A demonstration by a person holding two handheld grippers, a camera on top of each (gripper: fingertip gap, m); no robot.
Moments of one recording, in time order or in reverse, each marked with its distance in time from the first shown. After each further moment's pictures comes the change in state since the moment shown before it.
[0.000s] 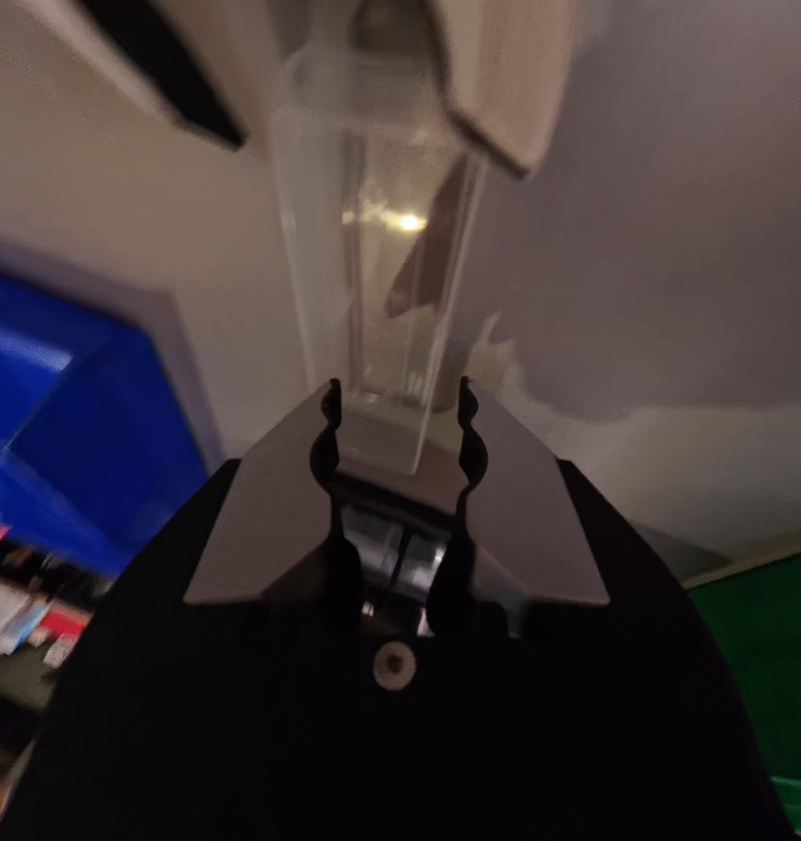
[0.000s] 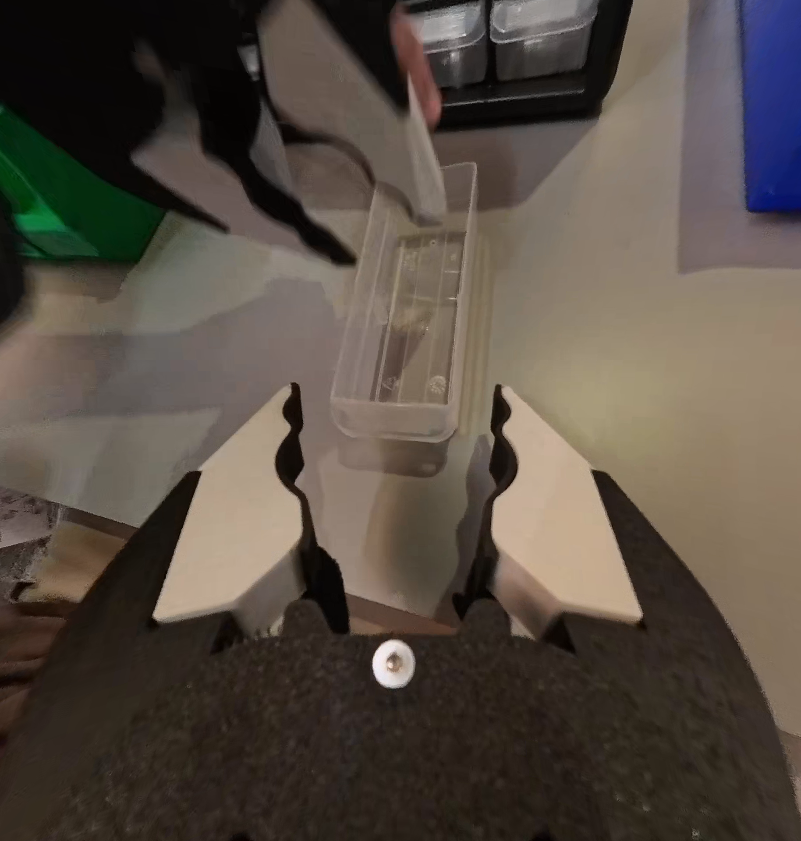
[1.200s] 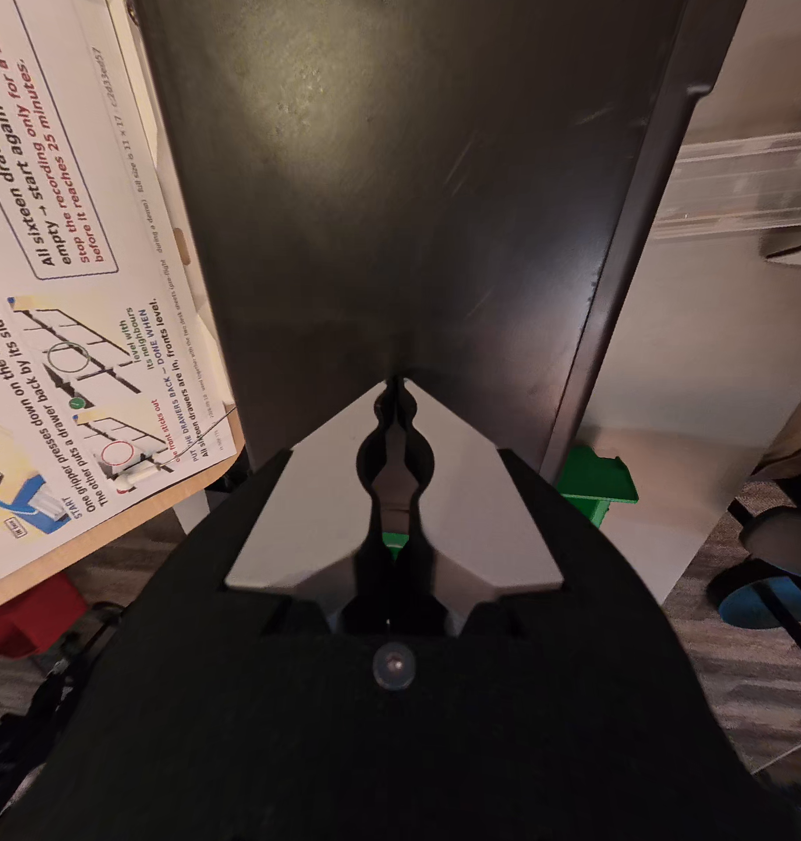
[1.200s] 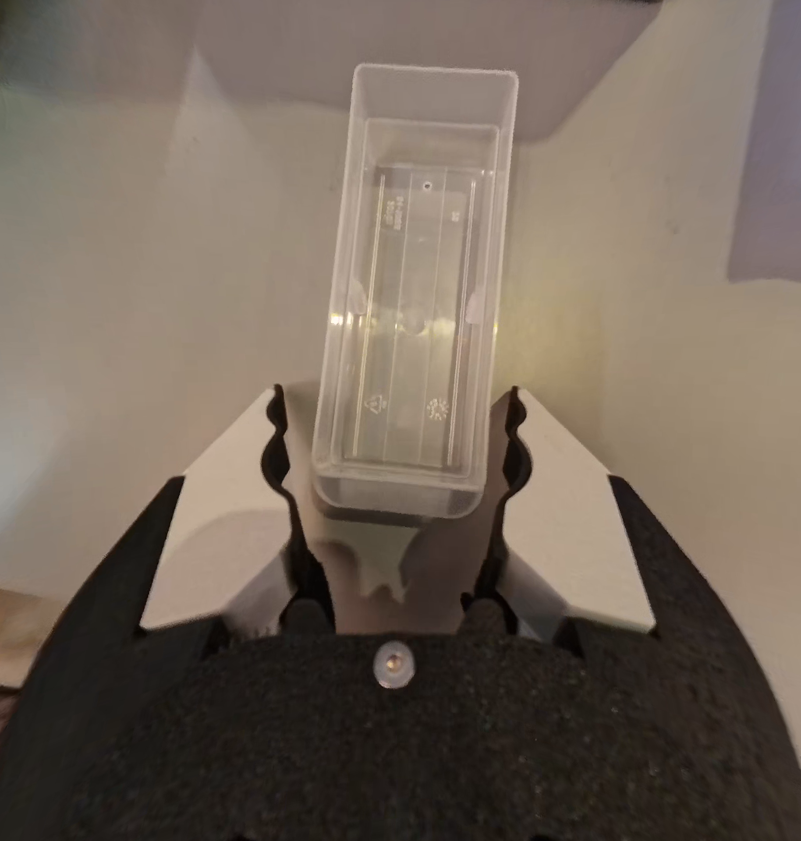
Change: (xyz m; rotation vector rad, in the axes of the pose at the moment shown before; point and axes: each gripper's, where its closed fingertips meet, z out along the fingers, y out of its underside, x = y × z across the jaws) left arm -0.037 0.265 -0.117 -0.050 0.322 -1.318; right arm 0.007 0.016 0.046 -0.278 0.172 -0.107
